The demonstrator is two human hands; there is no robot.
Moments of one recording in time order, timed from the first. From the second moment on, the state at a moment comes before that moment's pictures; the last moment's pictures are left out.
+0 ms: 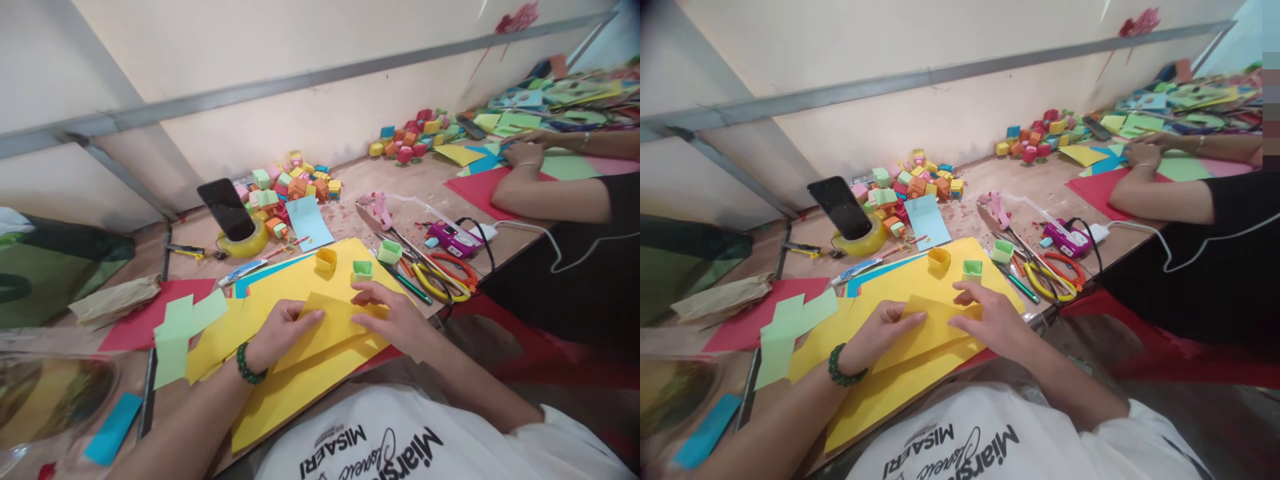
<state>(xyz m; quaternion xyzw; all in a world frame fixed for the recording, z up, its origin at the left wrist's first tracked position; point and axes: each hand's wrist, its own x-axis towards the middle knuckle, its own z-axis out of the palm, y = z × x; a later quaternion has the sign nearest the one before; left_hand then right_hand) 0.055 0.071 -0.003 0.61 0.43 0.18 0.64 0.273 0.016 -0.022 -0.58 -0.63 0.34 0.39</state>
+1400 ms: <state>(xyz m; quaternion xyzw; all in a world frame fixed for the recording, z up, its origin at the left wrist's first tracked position) 0.057 0.070 -0.001 0.69 0.41 0.23 0.55 0.244 0.021 -0.006 -0.56 -0.70 0.31 0.31</state>
